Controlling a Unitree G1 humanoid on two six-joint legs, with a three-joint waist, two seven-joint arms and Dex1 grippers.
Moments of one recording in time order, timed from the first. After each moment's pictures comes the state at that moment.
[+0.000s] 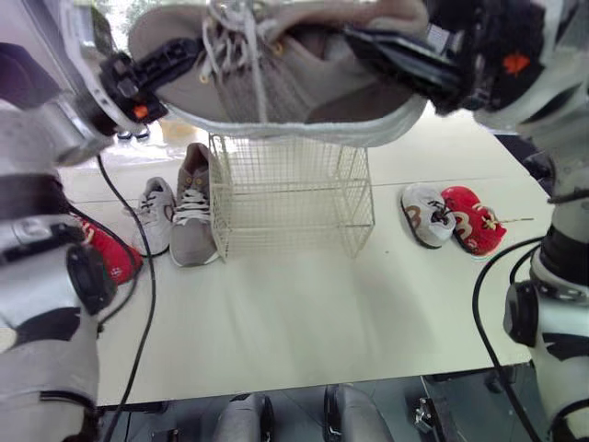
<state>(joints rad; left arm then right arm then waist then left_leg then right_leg) -1.17 0.60 0.50 0.57 -0.97 1.19 -0.85 -1.01 -0.68 -0.22 -0.23 0.82 0.61 0.80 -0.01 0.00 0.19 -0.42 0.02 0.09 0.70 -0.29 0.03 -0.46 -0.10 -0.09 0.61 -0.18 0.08</state>
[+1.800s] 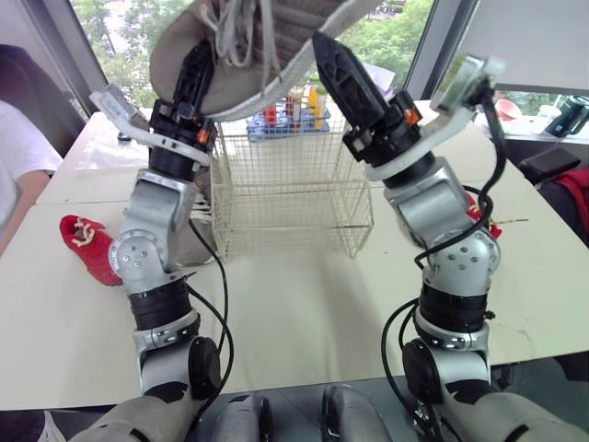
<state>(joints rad) -0.77 0.06 0.44 -0.14 -1.47 0.56 -0.07 -0.81 -0.12 -0.15 -0.29 1.09 0.54 0.29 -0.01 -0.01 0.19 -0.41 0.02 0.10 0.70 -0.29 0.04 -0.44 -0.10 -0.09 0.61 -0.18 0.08</state>
